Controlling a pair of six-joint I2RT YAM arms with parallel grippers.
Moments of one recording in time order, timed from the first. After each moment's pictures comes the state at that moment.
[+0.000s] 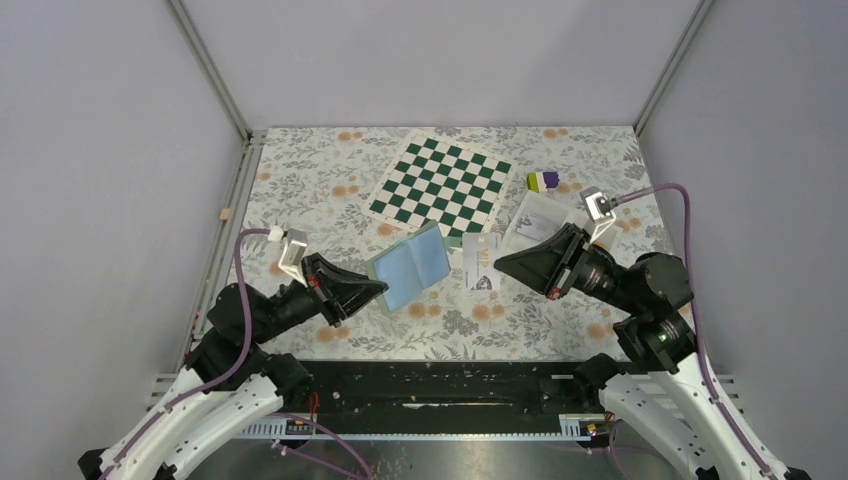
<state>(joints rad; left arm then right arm) -0.77 0.37 0.64 -0.13 0.34 -0.62 0.54 0.56 0.77 0.06 -0.66 0.98</state>
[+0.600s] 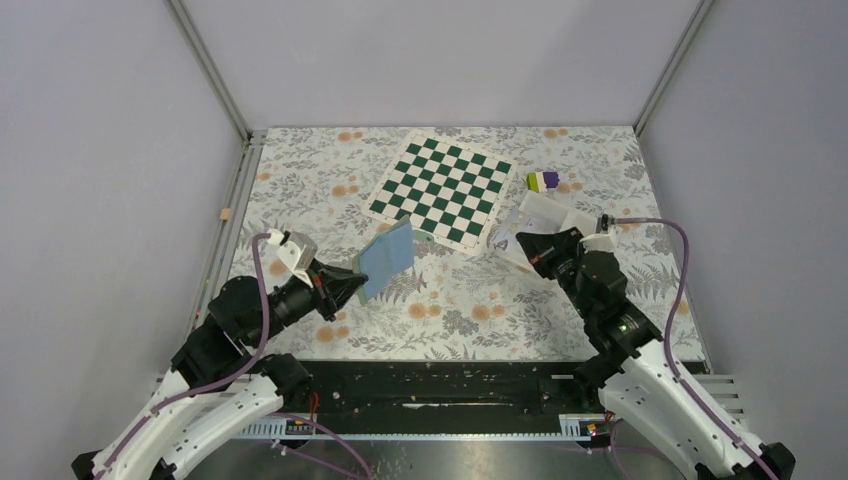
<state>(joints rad) -0.77 0.38 0.75 -0.46 0.11 -0.30 0.53 0.57 0.52 -0.09 0.17 1.08</state>
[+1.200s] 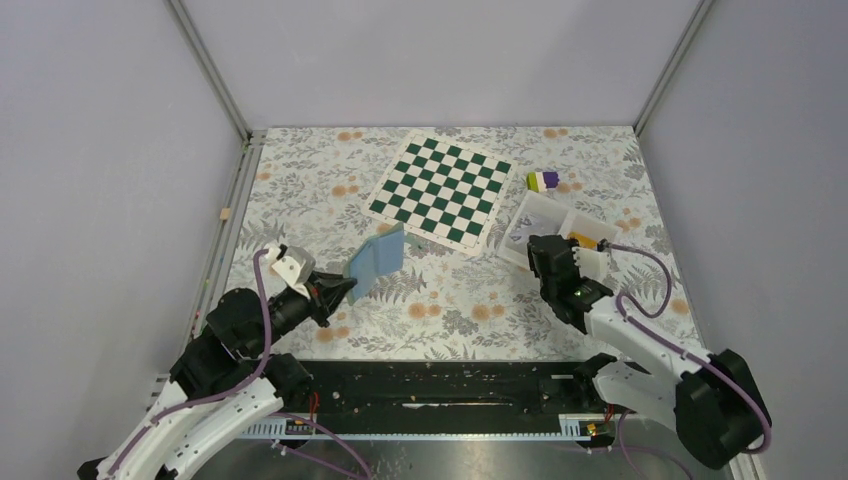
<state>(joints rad) -0.77 0.28 0.69 -0.52 0.01 -0.15 0.53 0.97 0.46 -0.04 0.63 1.55</state>
